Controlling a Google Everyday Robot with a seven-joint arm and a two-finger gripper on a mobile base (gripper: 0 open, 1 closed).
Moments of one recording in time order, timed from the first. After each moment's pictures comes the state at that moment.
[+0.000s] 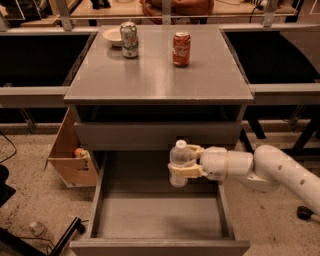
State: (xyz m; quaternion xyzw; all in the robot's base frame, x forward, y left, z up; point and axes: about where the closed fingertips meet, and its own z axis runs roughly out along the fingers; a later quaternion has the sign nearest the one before) arm 0.536 -0.051 0.694 -0.46 0.60 0.41 0.52
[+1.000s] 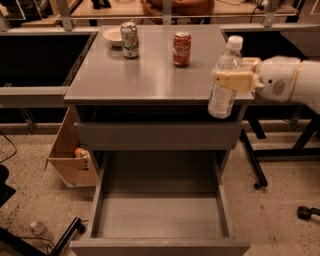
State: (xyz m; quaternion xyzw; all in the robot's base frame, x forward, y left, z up) arm 0.590 -0.153 0.964 -0.35 0.66 0.33 0.57
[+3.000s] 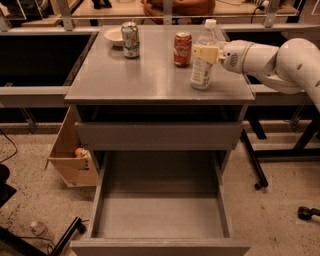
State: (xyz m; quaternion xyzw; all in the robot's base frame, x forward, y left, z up) arm 0.772 -0.142 0.934 -0.25 0.71 0.31 0.59
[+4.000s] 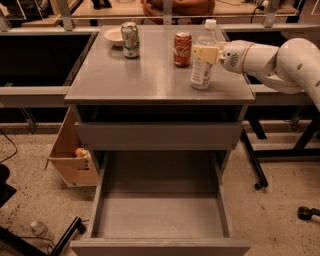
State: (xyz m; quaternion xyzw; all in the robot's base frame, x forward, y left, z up) arm 0.772 -0.142 0.934 -0.25 0.71 0.31 0.59
